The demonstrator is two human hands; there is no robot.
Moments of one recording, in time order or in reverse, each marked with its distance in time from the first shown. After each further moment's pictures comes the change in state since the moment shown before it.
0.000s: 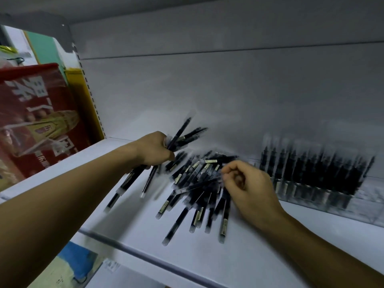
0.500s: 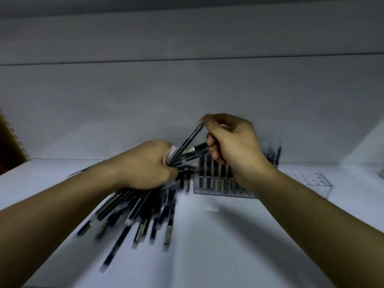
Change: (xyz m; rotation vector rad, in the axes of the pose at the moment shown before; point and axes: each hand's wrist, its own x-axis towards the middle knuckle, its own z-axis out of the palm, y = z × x) left_hand -0.030 0.112 0.036 0.057 -0.165 0.497; right_hand 0.031 -0.056 -0.103 0.569 0.243 0.293
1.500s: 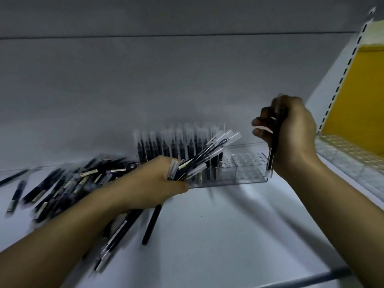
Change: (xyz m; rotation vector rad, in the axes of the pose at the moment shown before) left_hand 0.056 0.057 0.093 -0.324 -0.244 0.153; right_hand -0.019 -0.008 -0.160 0.145 0.616 -0.083
